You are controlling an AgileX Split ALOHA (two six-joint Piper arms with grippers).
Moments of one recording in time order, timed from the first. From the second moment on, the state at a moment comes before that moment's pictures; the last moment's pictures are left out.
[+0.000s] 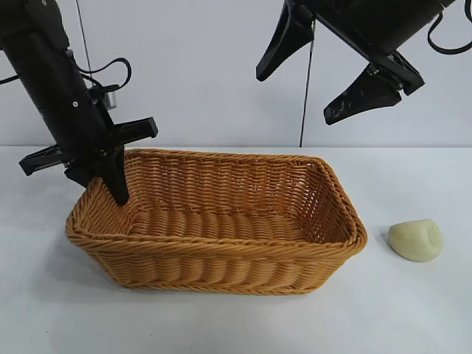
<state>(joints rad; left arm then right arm) -0.24 2.18 -1.54 -0.37 0.95 -0.06 0.26 1.67 -1.25 0.67 0.79 -0.23</state>
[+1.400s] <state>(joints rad) -0.19 2.00 -1.75 -0.02 1.19 -0.06 0.26 1.67 -1.25 0.68 0.80 -0.23</state>
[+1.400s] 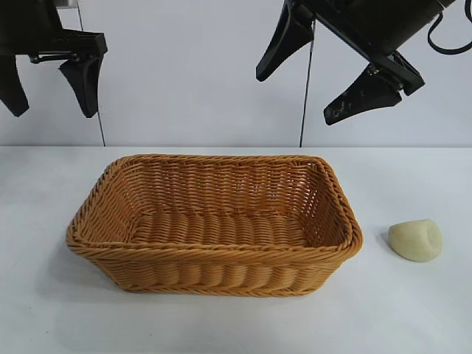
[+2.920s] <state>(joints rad) -0.04 0.89 -0.75 0.00 1.21 -0.03 0.26 1.67 -1.25 0.68 0.81 -0.23</state>
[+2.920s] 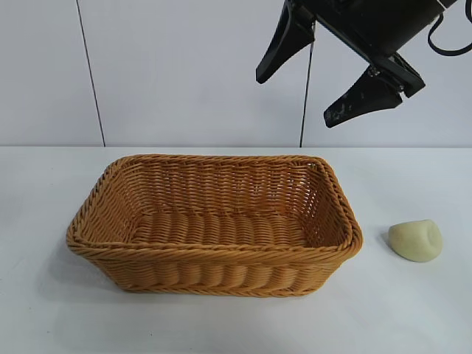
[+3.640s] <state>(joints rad) -0.04 0.11 -0.50 -0.02 1.07 -0.06 0.26 1.67 -1.25 0.68 0.81 -0.23</state>
